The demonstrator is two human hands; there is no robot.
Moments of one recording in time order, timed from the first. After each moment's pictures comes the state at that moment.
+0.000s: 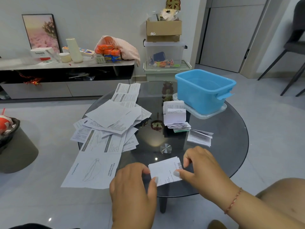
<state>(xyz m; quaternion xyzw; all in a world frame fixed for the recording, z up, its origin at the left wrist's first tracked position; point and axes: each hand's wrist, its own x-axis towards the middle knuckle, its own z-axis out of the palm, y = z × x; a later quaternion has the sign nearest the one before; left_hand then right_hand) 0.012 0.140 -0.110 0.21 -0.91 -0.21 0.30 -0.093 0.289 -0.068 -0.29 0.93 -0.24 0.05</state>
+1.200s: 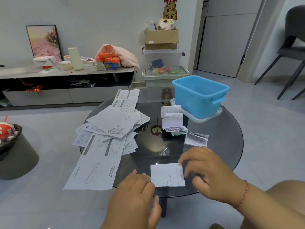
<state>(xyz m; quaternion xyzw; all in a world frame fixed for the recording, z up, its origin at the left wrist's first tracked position) 0.026 0.123 -0.111 -0.08 -0.94 -0.08 0.33 -0.110 0.318 -0.070 -0.54 0.80 -0.23 -0.10</state>
